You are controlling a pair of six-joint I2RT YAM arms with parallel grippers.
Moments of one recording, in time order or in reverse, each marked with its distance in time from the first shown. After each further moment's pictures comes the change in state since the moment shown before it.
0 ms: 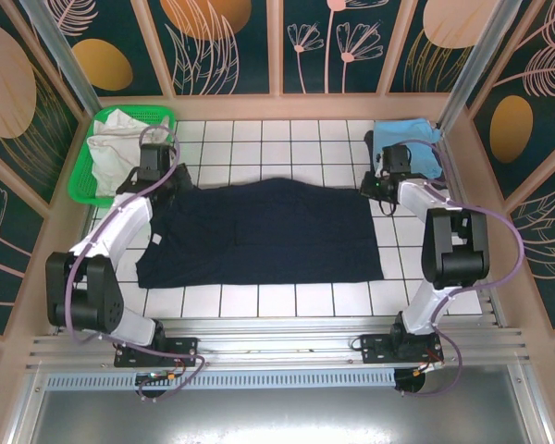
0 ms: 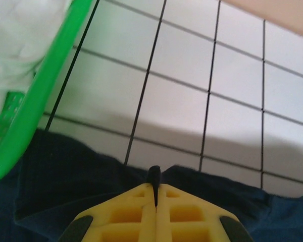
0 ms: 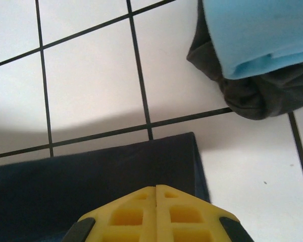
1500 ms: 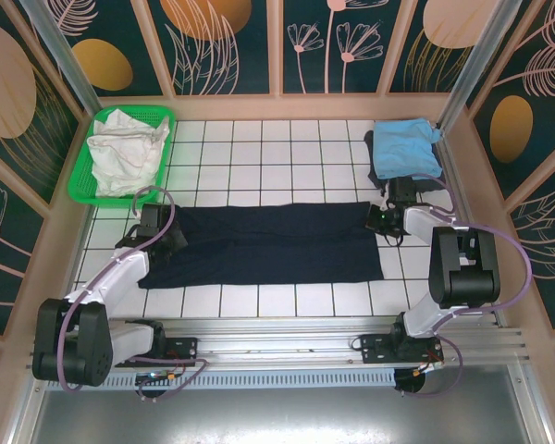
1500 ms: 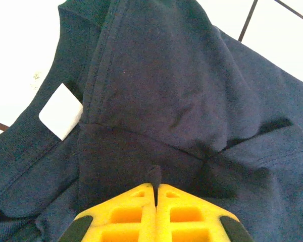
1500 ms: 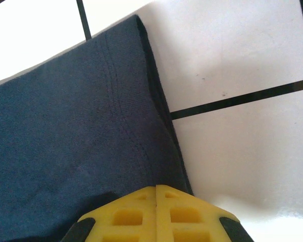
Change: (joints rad) left arm 0.000 -0.264 -0.478 0.008 -0.079 -0.155; right arm -0.036 -0.140 -0.298 -0.014 -0.065 0.027
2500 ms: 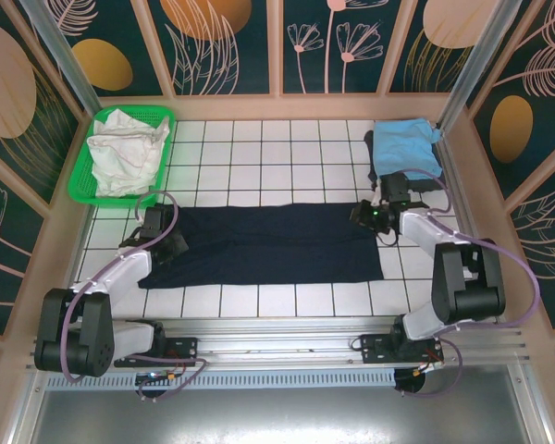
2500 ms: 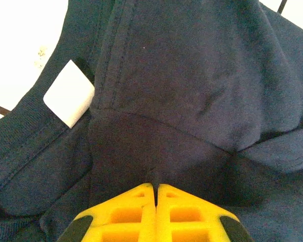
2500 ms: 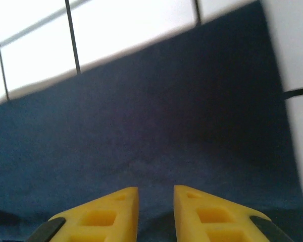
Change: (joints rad) left arm 0.000 0.046 -0.037 0.027 -0.019 -0.005; right arm 0.128 -0.060 0.007 -0.013 -0.052 0.094
